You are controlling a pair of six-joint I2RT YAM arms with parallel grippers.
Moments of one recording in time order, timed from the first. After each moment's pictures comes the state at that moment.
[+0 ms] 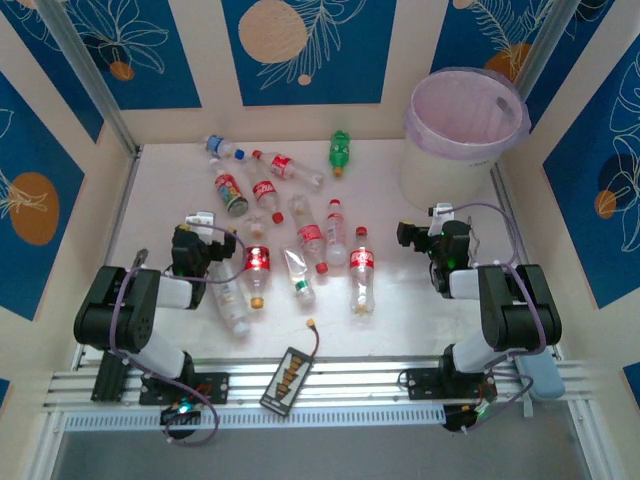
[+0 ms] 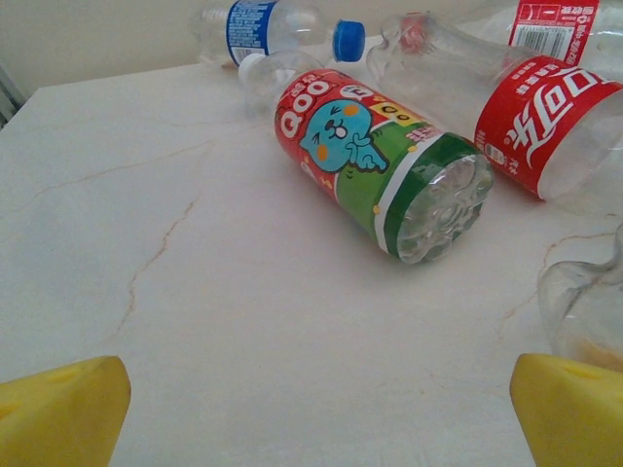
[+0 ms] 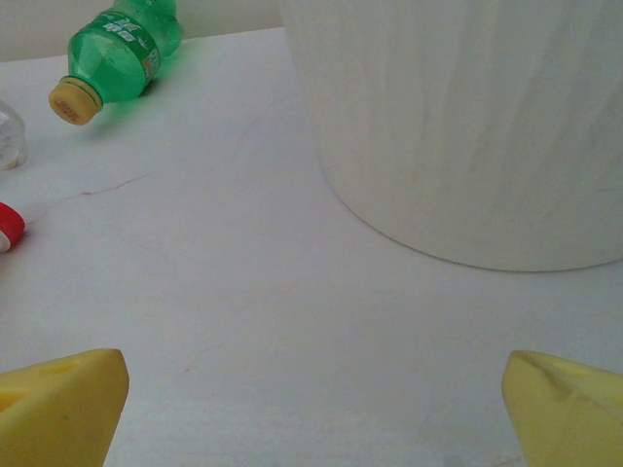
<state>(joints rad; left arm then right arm) -0.09 1.56 0.36 0.86 -0.06 0.08 0.01 1.52 0.40 0.71 -0.11 0.10</state>
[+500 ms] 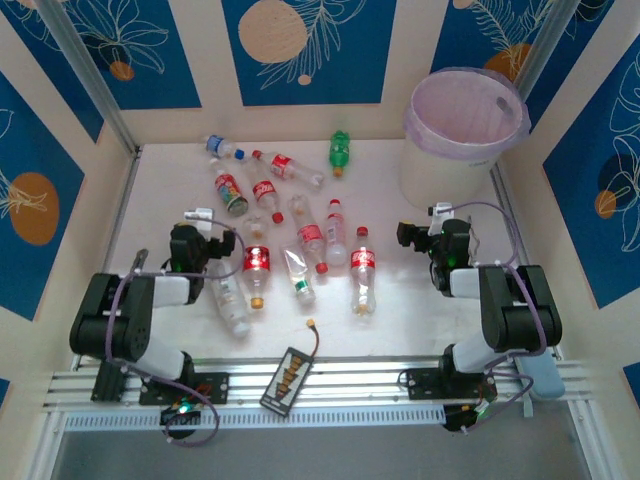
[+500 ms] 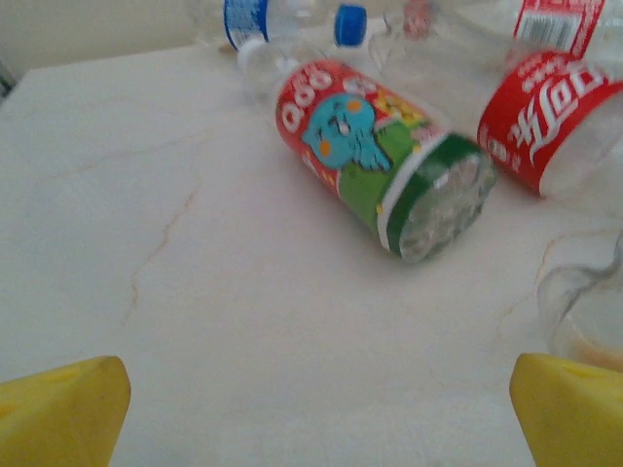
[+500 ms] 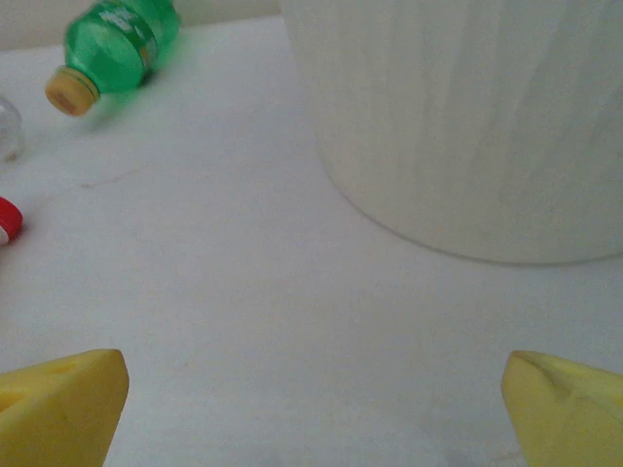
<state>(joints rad) -0.08 1.47 0.43 0.64 -0.07 0.07 0.01 1.50 0.44 0.61 -0.12 0.10</state>
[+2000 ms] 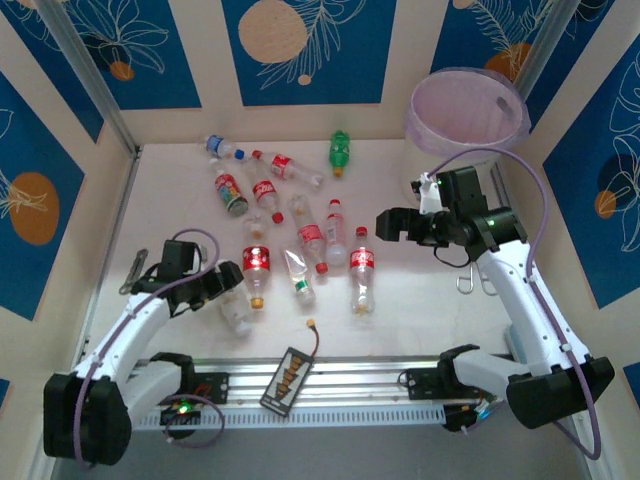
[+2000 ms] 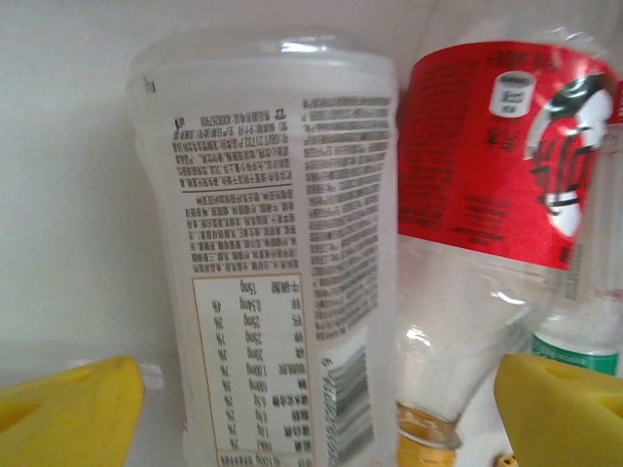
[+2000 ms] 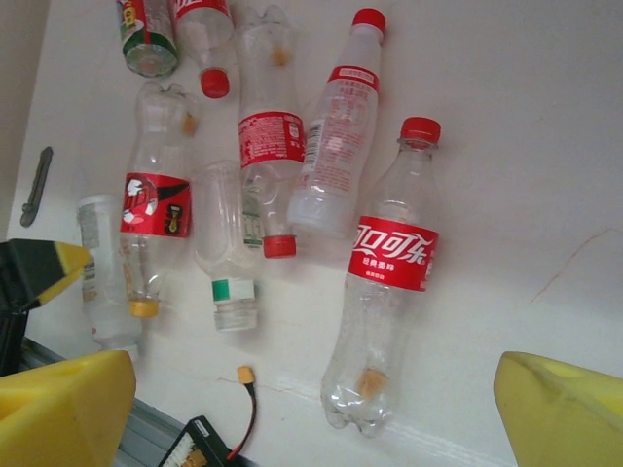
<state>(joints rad) -0.14 0.98 0.53 -0.59 0.29 -0.63 0.27 1.13 1.26 -1.03 -0.35 0.34</state>
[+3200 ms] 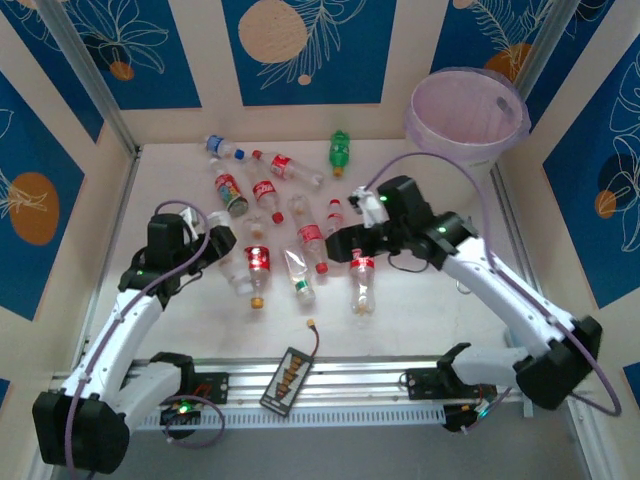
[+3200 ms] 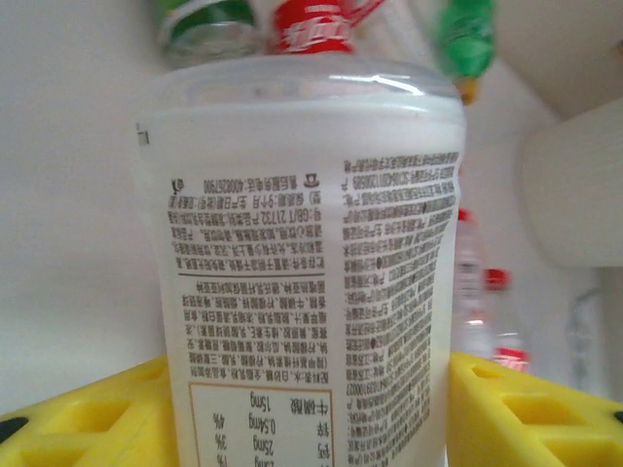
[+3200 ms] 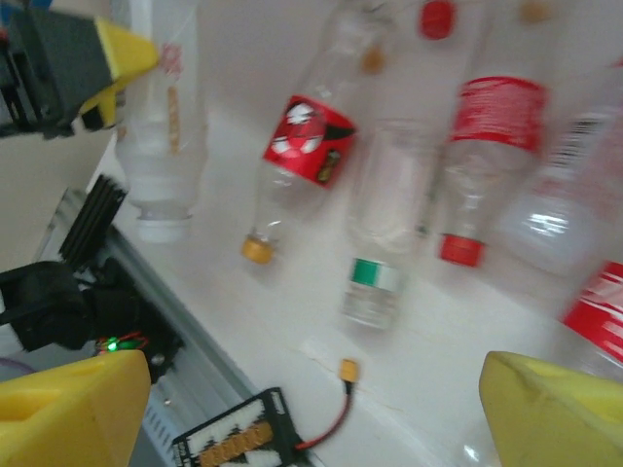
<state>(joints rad) -0.16 0.93 0.70 -0.41 0.32 -0.72 0.65 1.26 1.20 -0.74 -0.43 0.36</state>
